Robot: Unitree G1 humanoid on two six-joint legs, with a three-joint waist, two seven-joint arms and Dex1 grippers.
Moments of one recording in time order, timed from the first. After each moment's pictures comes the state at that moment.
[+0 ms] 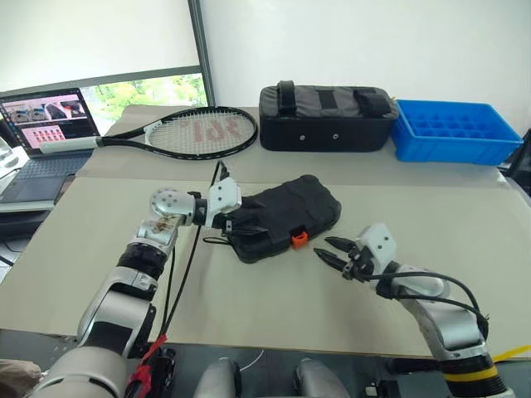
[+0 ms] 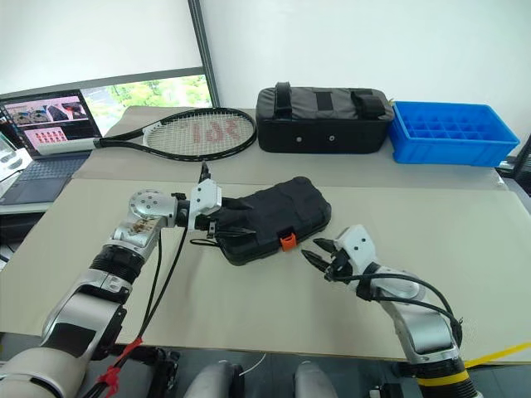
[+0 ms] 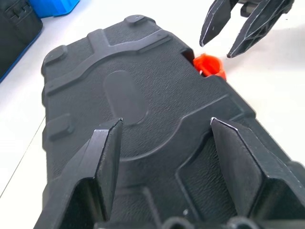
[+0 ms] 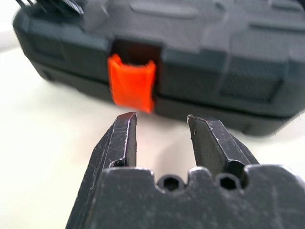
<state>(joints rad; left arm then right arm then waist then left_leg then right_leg) -0.81 0.44 -0.25 0.66 -0.16 -0.19 -1.28 -0.08 -0.50 0.07 -0.34 0.29 0.44 0.58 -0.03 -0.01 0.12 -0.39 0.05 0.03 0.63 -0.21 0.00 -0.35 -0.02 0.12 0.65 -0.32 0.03</state>
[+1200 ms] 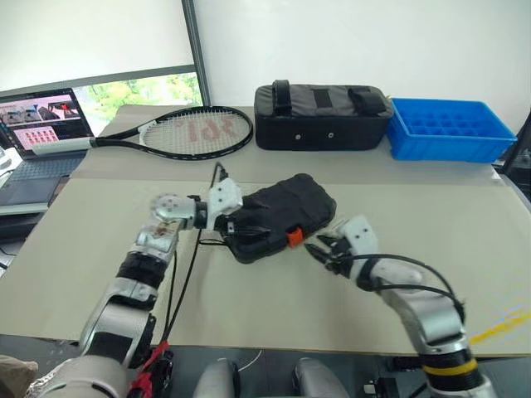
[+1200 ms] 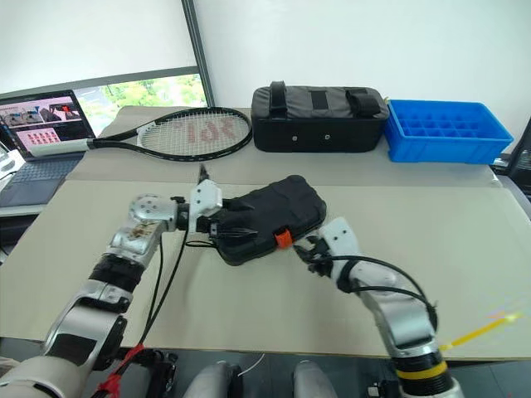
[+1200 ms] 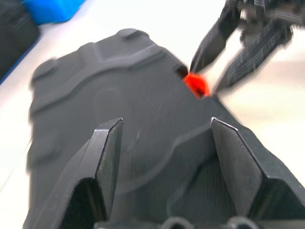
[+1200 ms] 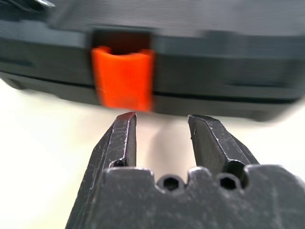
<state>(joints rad) -0.66 0.49 -0.12 0.39 -0.20 0.04 -1.21 -0.11 -0.50 0.02 -0.35 0.26 0.58 0.57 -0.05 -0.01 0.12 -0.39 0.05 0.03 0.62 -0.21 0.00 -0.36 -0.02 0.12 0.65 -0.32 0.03</state>
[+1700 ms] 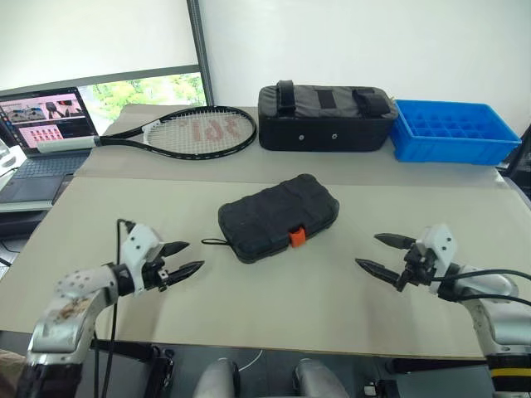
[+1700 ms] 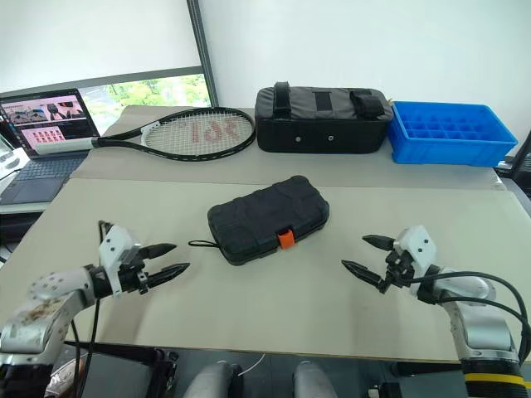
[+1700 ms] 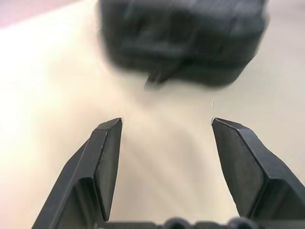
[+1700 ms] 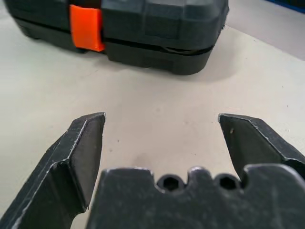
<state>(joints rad) 0.07 0.66 0.22 -0.22 -0.36 0.42 -0.91 -0.05 -0.71 -0.21 0.07 0.37 0.11 1.05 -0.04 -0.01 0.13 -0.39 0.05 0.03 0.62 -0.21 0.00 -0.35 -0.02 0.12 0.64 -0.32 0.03</state>
